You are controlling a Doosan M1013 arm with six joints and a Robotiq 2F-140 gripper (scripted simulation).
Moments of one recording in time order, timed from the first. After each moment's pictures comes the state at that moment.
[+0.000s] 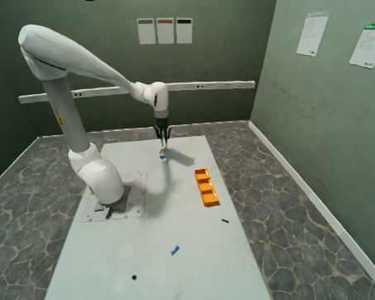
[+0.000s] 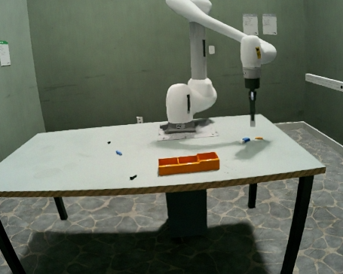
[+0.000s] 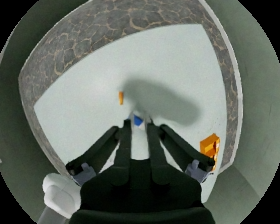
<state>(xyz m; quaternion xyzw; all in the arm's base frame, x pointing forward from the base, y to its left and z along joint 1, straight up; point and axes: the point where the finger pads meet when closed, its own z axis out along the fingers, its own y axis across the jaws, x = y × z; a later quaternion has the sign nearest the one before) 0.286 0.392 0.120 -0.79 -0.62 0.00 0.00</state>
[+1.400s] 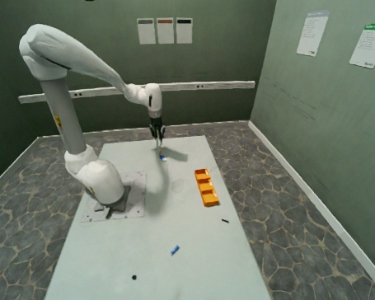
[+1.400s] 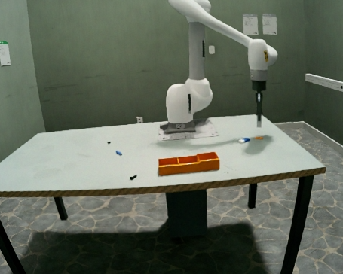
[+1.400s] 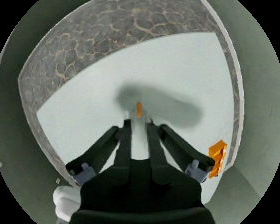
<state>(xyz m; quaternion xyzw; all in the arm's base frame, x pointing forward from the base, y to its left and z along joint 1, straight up) 0.241 0.437 0.102 -0.79 -0.62 0.00 0.00</state>
